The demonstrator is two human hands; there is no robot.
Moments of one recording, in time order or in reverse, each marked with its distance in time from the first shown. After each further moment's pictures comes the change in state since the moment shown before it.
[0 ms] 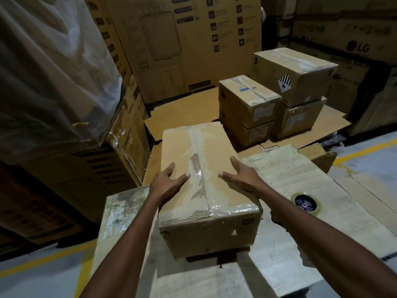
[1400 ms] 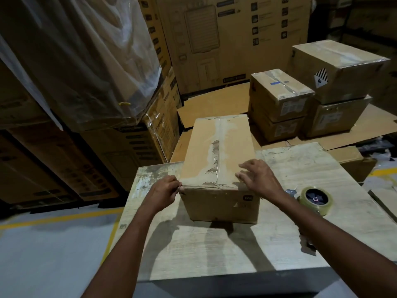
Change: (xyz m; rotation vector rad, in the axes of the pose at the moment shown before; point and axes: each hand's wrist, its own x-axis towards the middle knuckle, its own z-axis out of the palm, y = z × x) left_hand -0.120 -0.079 -0.003 0.570 0.239 0.594; right_hand -0.078 0.033 0.003 -0.216 0.192 -0.477
